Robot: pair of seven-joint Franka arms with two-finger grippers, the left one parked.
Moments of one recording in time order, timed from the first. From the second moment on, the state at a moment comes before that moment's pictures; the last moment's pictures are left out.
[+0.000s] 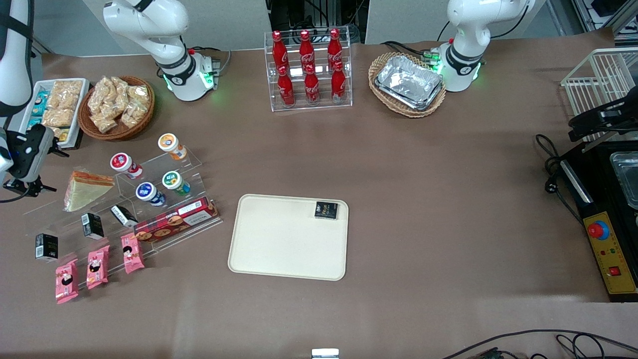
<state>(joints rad) -0.06 -0.03 -0.21 -1.91 -0.02 1.81 -1.72</state>
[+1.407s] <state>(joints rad) -0.10 -0.01 -0.25 -2.05 -0.01 2.06 -2.31</state>
